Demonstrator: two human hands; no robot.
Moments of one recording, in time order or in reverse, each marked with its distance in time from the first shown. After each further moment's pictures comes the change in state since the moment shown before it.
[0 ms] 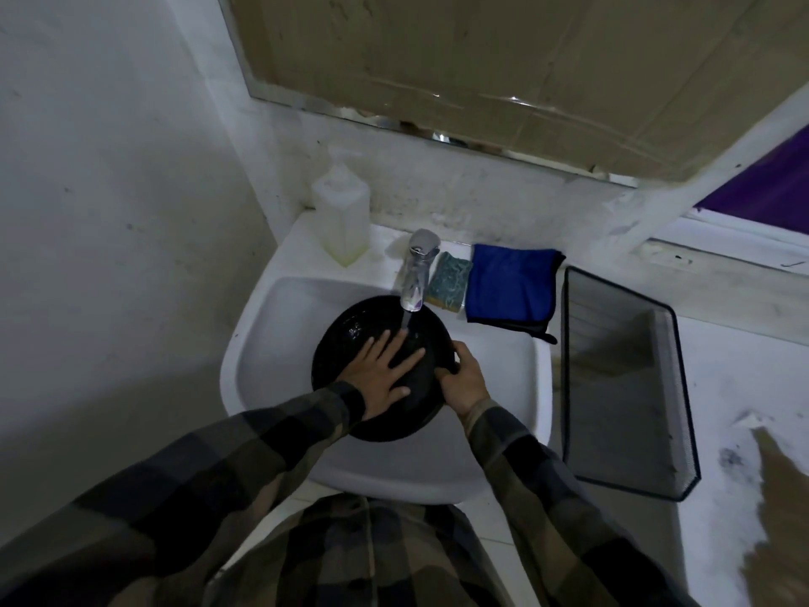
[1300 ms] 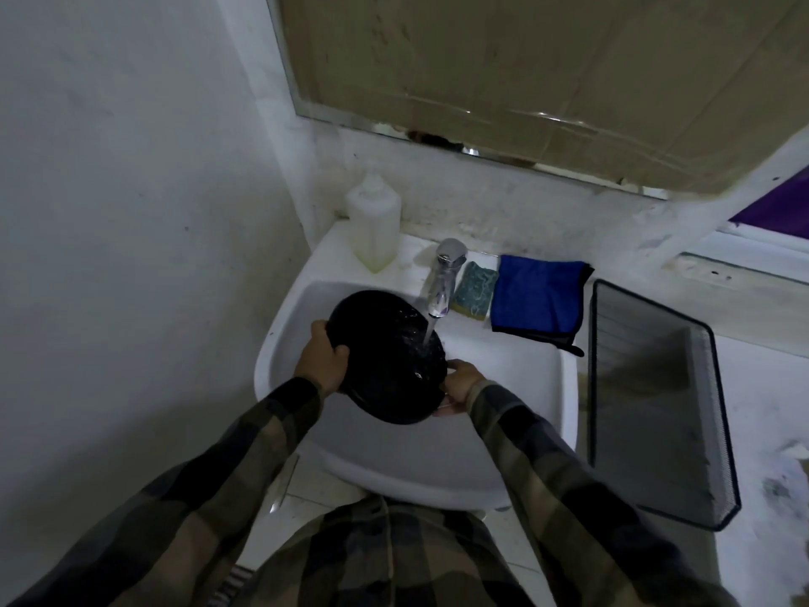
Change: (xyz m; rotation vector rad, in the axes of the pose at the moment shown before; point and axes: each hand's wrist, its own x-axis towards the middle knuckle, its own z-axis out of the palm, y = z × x) left_hand -0.076 -0.044 -0.054 -1.147 0.386 -0.753; right_hand 0.014 -0.021 0.017 -0.008 -0.234 0.459
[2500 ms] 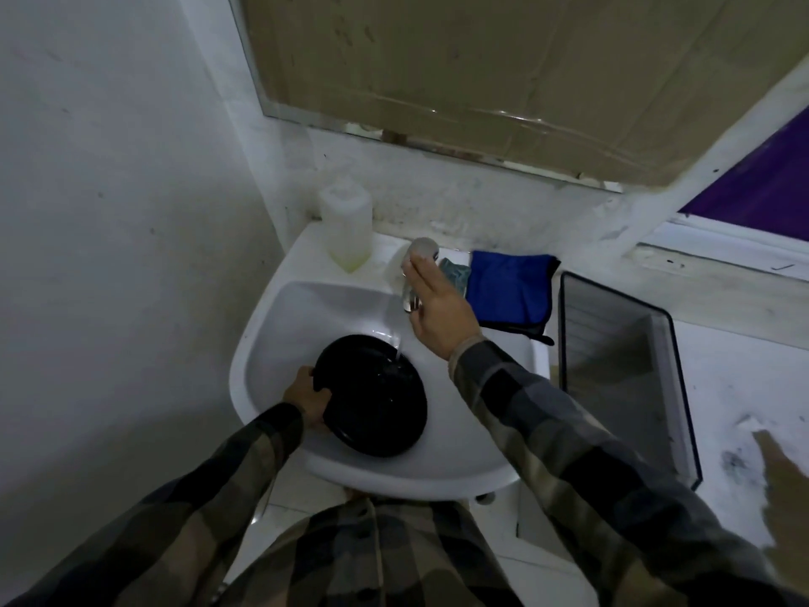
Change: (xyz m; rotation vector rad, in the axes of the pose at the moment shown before) left_hand 0.006 -0.057 0.031 -0.010 -0.170 -0.262; right_hand -0.023 -0.061 -0.013 -0.931 0.522 -1.313
